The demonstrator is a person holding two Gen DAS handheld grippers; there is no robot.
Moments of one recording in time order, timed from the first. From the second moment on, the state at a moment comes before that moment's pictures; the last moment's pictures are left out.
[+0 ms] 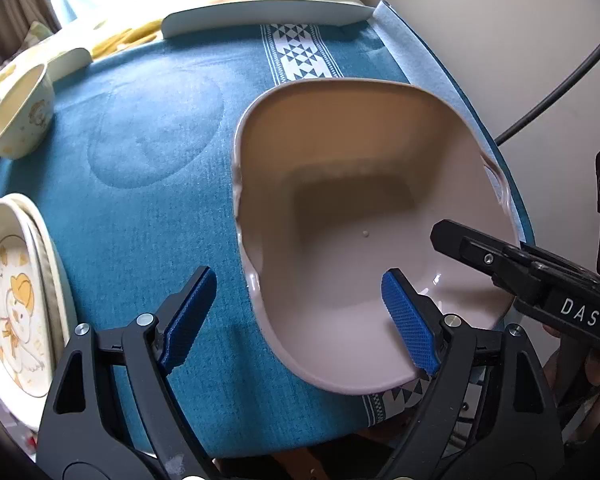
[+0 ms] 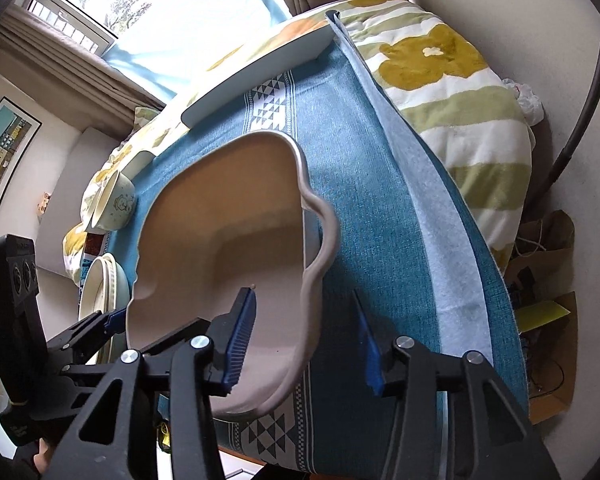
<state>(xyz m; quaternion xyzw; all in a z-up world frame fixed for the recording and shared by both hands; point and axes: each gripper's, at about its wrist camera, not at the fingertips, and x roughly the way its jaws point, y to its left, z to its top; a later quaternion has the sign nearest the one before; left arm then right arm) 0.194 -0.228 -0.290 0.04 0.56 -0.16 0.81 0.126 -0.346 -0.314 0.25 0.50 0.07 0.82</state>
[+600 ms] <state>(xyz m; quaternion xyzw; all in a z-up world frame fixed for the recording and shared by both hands) 0.133 -0.151 -0.148 0.02 0.46 -0.11 0.88 0.101 -0.318 -0.176 0.18 0.41 0.12 0.88</state>
